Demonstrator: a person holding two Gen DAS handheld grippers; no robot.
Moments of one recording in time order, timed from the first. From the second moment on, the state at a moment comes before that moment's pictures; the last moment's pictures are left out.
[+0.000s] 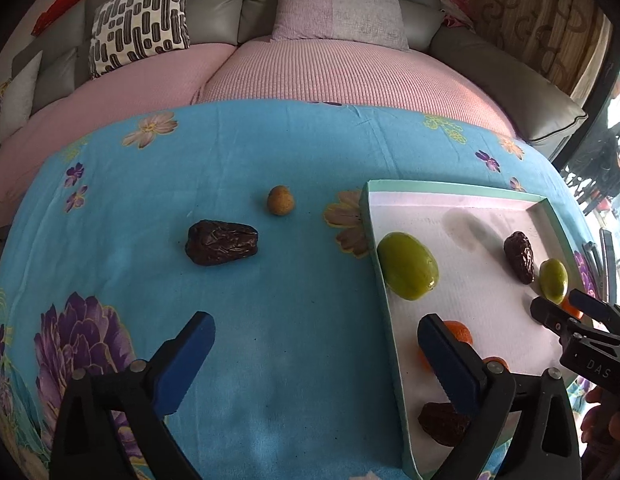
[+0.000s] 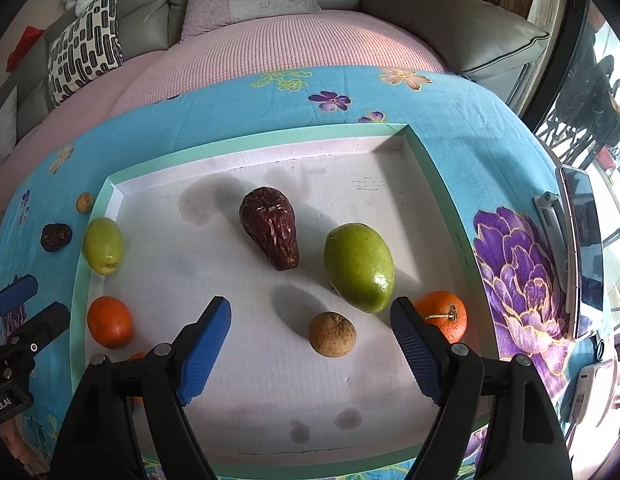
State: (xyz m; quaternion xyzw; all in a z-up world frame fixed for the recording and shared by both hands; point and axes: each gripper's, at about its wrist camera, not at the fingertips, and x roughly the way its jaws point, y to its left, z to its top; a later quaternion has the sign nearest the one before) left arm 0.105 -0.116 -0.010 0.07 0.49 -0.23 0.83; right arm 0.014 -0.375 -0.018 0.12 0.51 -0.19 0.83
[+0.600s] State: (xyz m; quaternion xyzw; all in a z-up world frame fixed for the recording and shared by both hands) left arm 0.114 -0.105 -0.006 0.06 0.49 -0.21 0.85; right arm 0.018 -0.358 -0.008 0.11 0.47 -0.17 0.86
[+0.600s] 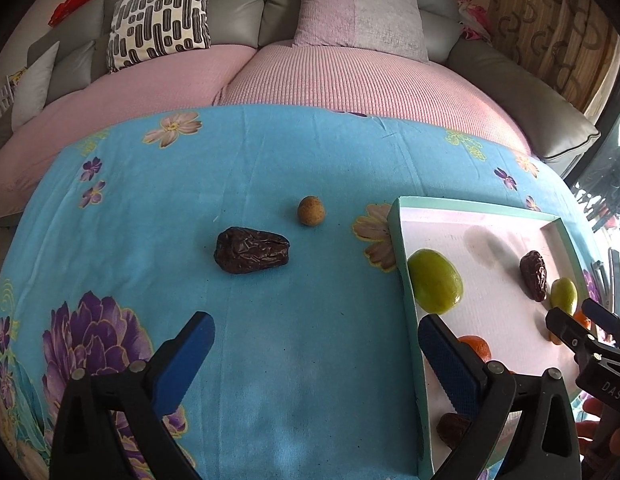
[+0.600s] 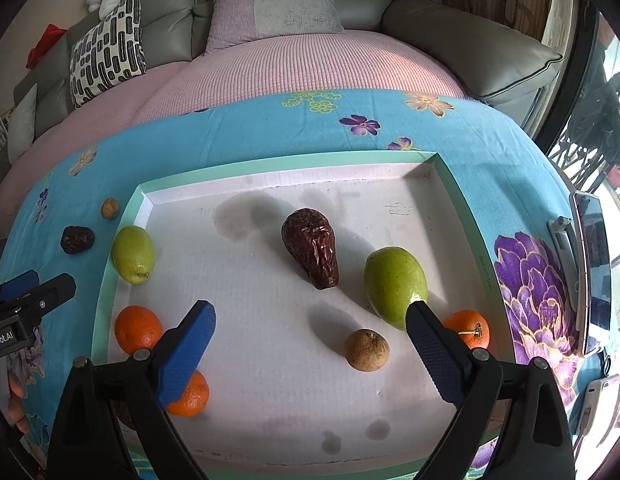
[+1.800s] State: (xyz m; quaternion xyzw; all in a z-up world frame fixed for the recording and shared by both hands) left arm 0.179 -0.011 0.006 -0.05 0.46 -0.13 0.88; right arm 0.057 -0.288 0.013 0.10 0.41 -0.09 0.90
